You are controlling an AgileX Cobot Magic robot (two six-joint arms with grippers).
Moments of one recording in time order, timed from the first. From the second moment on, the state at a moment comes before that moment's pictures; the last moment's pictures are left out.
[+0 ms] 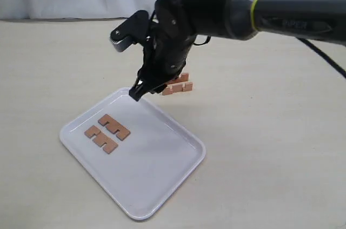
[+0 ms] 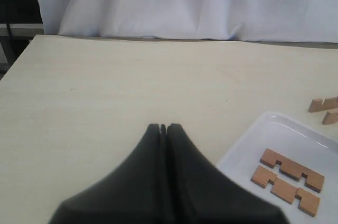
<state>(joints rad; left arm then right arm) -0.09 0.00 0.00 0.07 0.33 -0.13 0.38 2.05 -1.59 -0.08 0.80 -0.16</state>
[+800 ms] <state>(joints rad) -0.09 0.00 0.00 0.07 0.33 -0.13 0.12 2.21 -1.59 0.18 0.76 -0.81</state>
